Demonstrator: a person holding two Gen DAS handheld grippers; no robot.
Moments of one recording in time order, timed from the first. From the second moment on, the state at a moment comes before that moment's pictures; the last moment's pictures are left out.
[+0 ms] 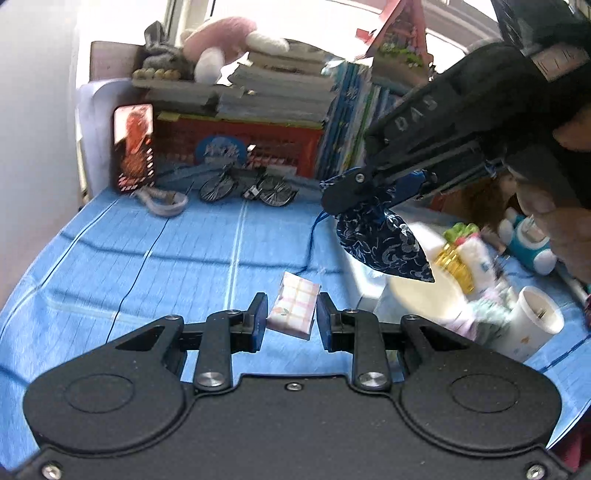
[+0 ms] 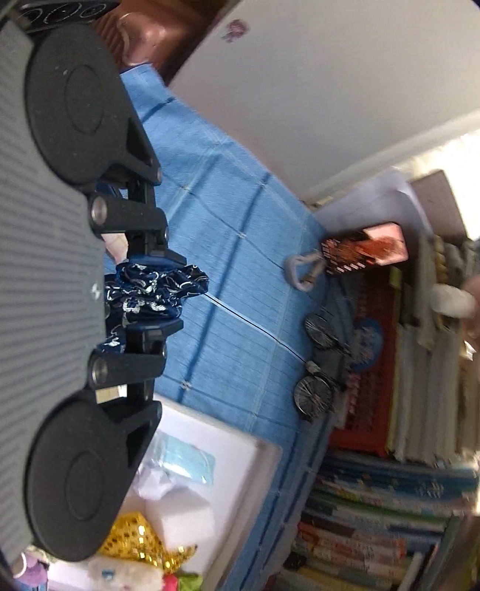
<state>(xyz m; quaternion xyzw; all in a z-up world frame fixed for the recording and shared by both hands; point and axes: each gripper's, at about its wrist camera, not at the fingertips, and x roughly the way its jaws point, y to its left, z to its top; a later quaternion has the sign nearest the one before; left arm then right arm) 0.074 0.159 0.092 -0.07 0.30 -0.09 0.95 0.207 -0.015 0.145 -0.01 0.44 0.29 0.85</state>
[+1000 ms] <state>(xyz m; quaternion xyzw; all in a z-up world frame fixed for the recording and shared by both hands) 0.227 0.042 0.139 -0.11 0.38 -0.17 0.90 0.262 -0.218 0.184 0.14 0.36 0.13 0.91</state>
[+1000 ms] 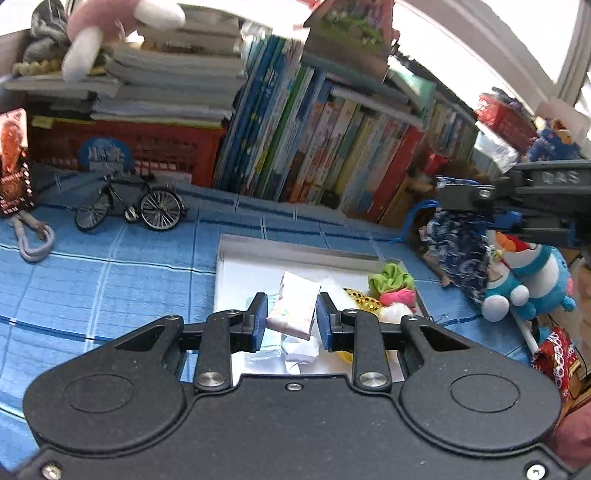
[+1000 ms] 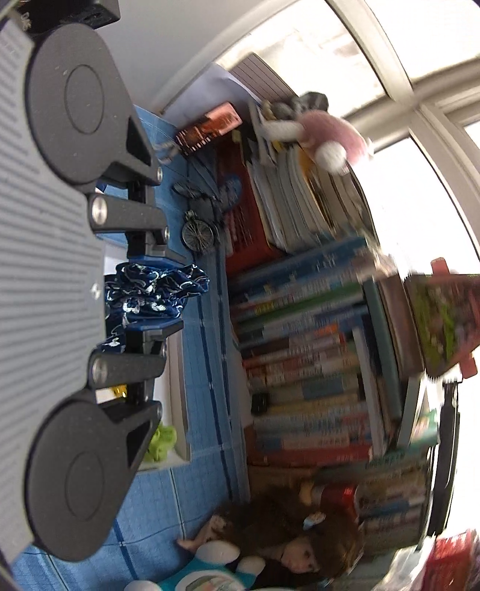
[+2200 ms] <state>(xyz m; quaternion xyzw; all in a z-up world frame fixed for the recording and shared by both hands) 0.371 -0.011 0.046 -0.07 0.50 -0.10 0.86 0.373 -0.203 0.054 0.04 0.42 0.11 0.90</state>
